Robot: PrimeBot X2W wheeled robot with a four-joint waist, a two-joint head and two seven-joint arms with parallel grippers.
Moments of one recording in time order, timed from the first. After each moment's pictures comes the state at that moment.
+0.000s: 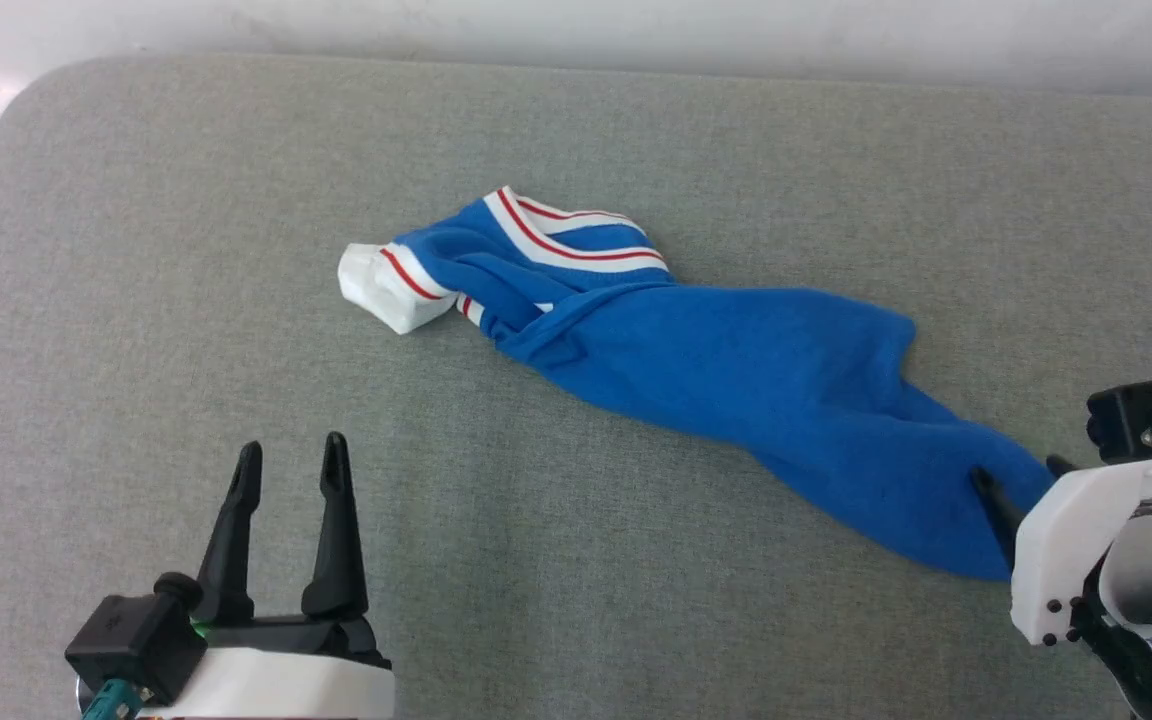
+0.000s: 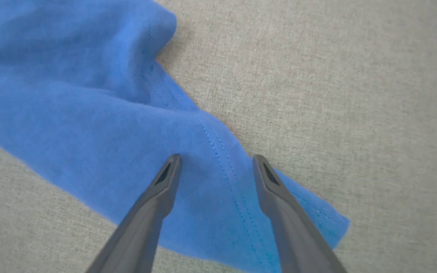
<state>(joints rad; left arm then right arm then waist) 0.10 0.31 -0.28 -0.31 -0.53 0.30 -0.25 -0.07 -0.14 -0.10 -0.20 0.16 0.13 0.77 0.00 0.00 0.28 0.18</state>
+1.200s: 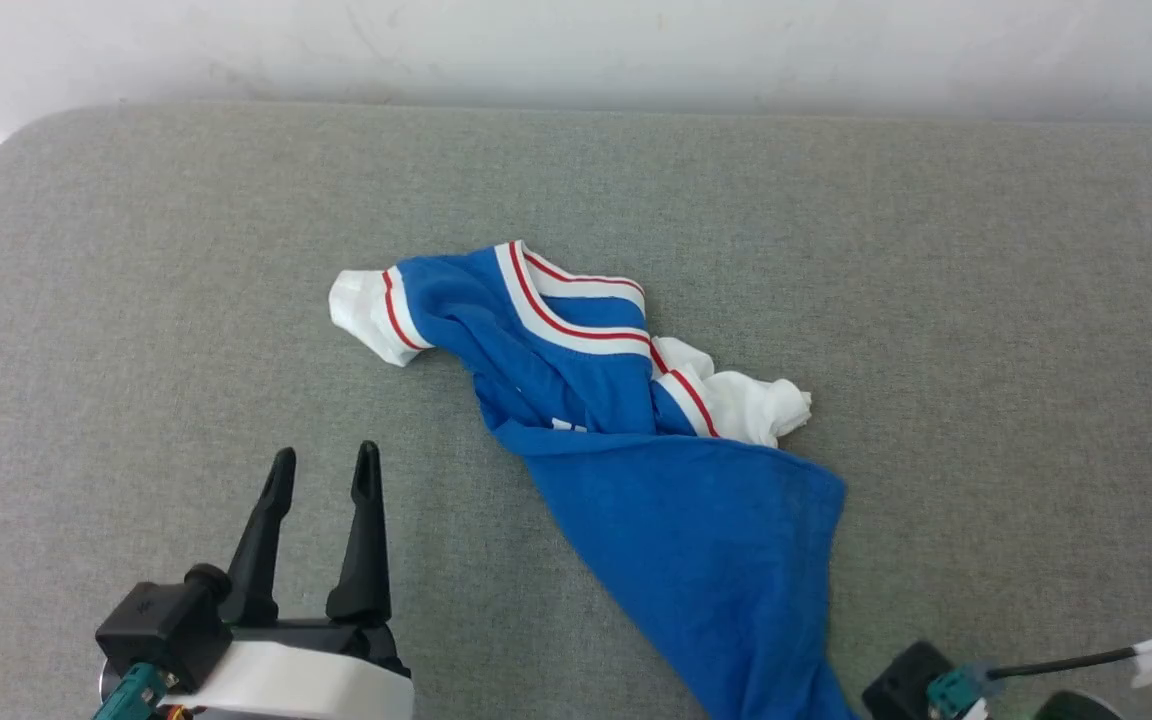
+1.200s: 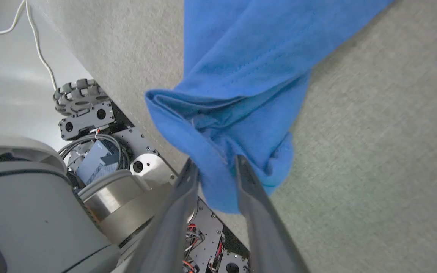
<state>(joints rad) 0.09 0.33 -0.32 -0.32 -0.54 0.30 -0.18 0.22 -0.49 0.42 -0.45 0.49 0.13 0.90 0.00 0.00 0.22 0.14</state>
